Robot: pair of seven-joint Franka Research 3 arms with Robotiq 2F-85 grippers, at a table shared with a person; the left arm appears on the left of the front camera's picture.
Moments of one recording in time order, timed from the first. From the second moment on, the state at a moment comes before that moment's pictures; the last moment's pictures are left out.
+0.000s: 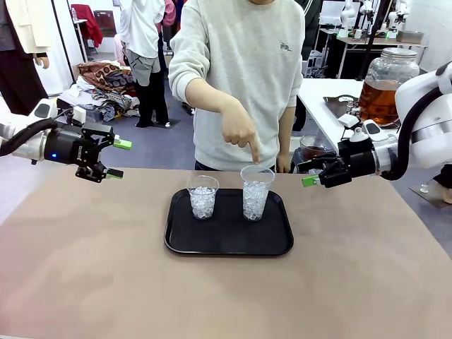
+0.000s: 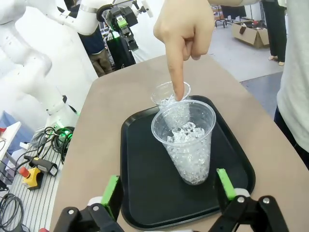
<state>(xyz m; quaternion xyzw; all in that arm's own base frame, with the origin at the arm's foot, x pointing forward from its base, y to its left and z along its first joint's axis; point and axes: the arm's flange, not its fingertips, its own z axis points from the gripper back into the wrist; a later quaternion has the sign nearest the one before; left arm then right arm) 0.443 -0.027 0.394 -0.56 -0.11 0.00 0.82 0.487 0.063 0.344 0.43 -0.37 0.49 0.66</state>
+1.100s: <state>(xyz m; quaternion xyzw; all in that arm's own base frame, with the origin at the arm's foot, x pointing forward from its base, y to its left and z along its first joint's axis) 0.443 -0.027 0.394 -0.56 -0.11 0.00 0.82 0.515 0.084 0.266 0.44 -0.44 0.56 0.54</state>
